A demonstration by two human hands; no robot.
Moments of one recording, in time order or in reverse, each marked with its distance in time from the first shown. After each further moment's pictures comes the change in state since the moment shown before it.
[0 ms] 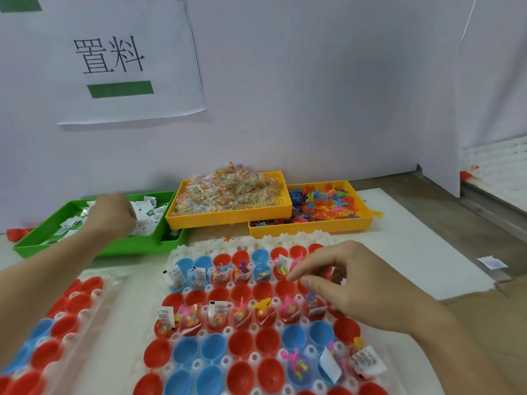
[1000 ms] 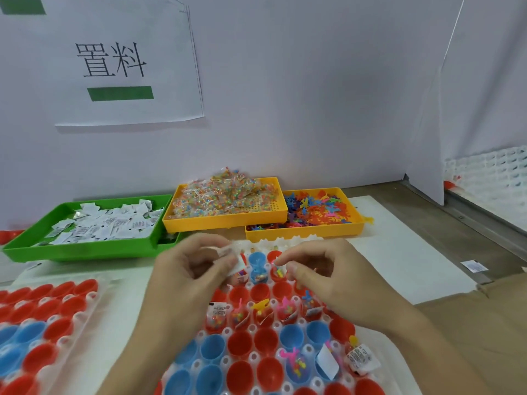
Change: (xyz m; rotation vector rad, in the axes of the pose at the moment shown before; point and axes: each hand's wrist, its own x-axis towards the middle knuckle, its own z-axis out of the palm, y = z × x) left_hand -0.205 0.094 -0.017 -1.276 -0.139 0.293; right_hand 0.005 -0.013 0.016 0.106 0.162 0.004
